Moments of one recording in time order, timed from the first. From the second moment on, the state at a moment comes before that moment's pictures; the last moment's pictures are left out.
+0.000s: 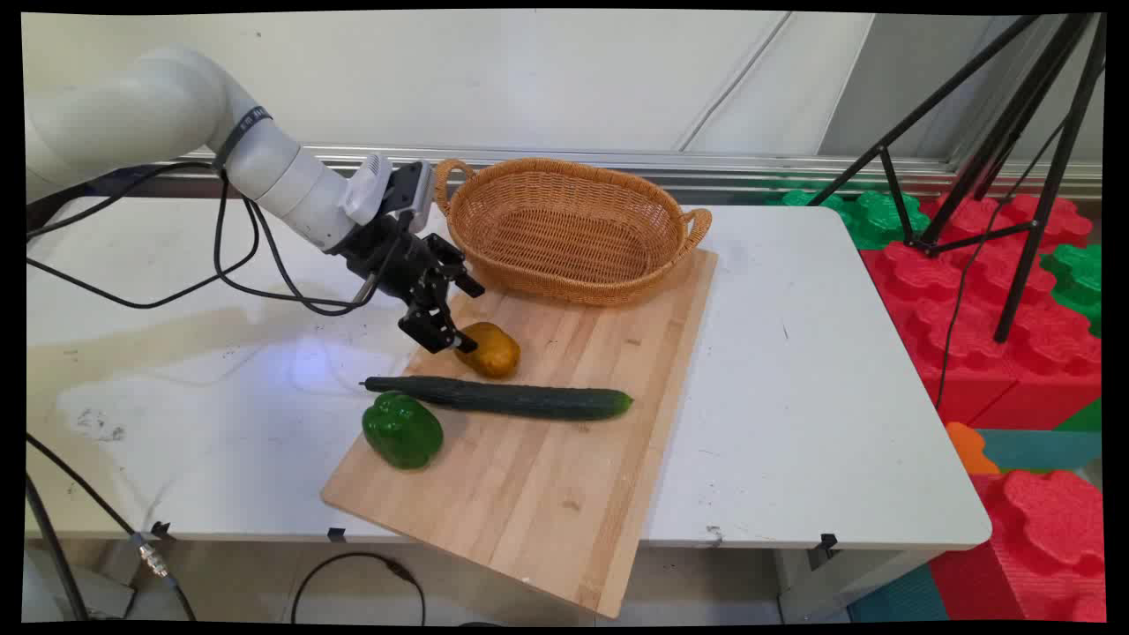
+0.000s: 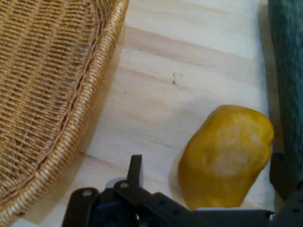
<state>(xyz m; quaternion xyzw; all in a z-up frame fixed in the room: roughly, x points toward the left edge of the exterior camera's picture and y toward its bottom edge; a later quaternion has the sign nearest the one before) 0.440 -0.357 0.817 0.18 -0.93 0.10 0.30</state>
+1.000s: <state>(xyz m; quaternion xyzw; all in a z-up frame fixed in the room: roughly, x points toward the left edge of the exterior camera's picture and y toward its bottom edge) 0.453 -0.313 0.884 0.15 -0.92 0.10 0.35</state>
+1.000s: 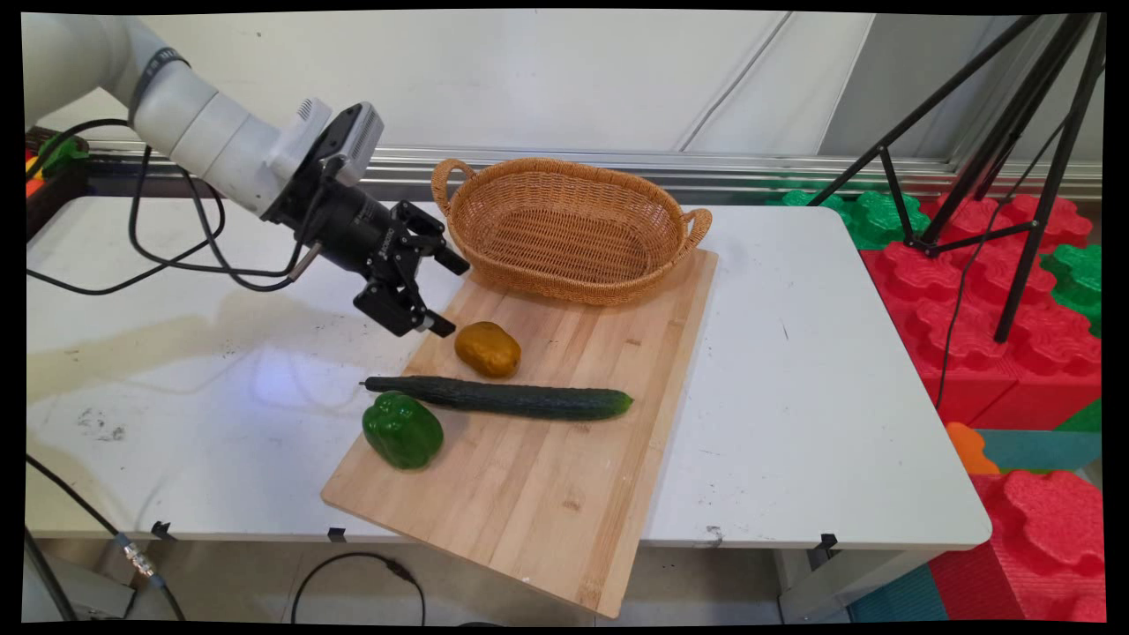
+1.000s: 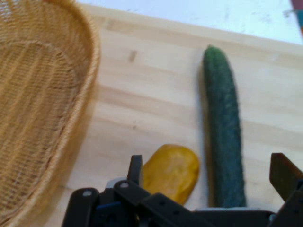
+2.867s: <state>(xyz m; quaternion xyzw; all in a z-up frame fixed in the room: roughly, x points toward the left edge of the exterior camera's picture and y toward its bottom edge) 0.317 -0.316 0.802 0.12 -0.94 0.08 0.30</state>
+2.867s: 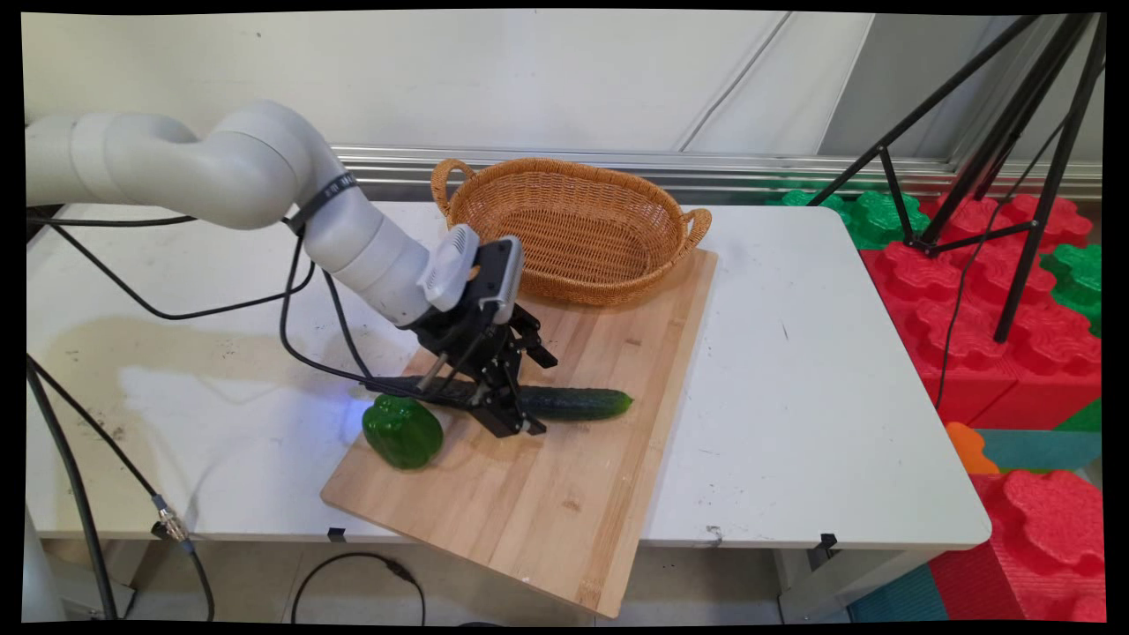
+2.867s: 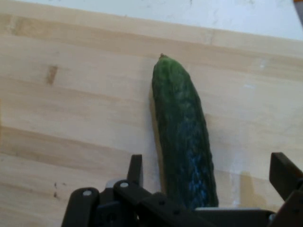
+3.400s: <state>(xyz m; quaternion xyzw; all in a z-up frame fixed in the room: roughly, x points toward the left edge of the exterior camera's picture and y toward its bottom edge) 0.307 -0.326 0.783 0.11 -0.95 0.08 0.28</state>
